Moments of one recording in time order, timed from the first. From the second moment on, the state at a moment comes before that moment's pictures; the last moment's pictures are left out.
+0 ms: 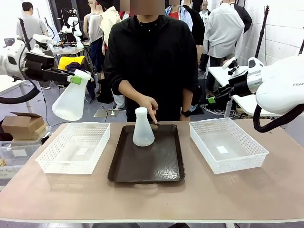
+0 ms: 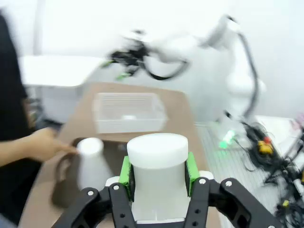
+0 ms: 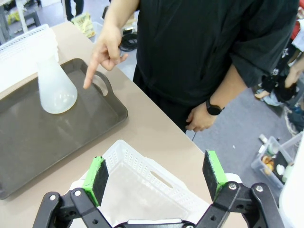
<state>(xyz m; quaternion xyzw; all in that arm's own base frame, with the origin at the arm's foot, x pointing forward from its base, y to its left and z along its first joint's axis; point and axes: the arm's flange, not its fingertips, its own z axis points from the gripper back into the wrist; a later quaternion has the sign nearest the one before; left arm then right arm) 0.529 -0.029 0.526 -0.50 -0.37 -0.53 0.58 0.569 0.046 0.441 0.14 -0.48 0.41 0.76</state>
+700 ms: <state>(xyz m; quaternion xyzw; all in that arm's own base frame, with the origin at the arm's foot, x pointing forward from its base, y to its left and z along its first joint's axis) 0.527 -0.099 0.496 -0.55 -0.35 -0.58 0.49 0.569 0.046 0.441 0.14 -0.48 0.41 0.76</state>
